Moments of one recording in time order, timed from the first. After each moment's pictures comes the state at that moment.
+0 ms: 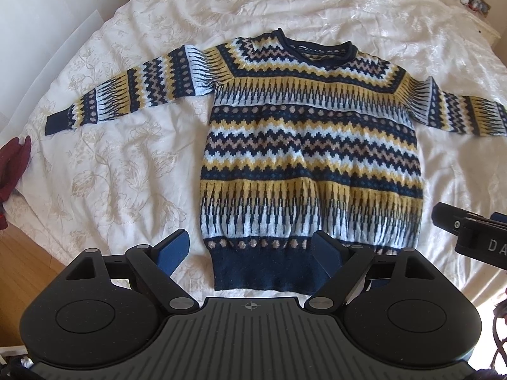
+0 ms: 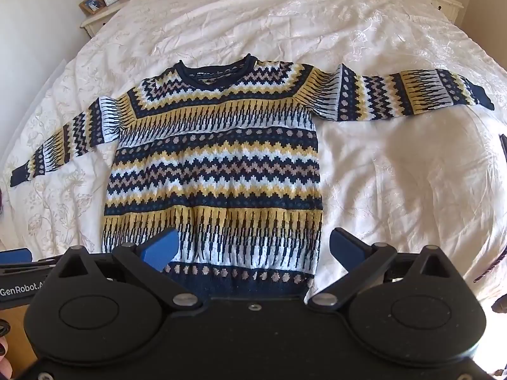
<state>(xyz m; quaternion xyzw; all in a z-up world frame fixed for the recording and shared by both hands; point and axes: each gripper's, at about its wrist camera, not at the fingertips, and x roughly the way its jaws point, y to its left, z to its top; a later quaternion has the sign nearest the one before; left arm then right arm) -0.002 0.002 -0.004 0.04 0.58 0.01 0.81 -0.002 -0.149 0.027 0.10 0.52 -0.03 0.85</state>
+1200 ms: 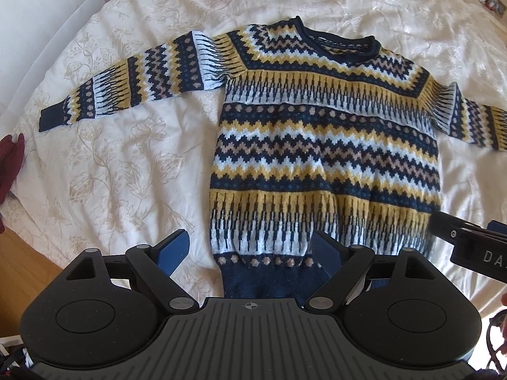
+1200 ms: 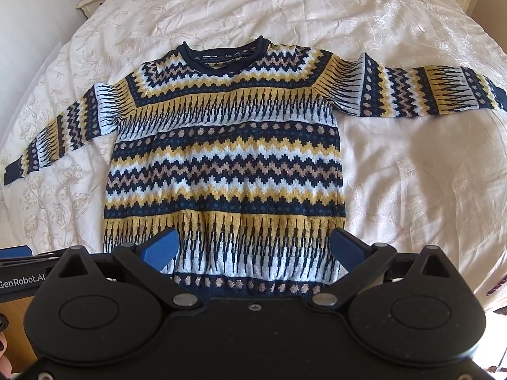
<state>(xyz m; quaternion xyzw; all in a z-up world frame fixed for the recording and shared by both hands) 0.049 0.021 -0.020 0.03 0.61 0.02 0.79 0.054 -0.127 0.013 0.10 0.56 -0.03 0.82</state>
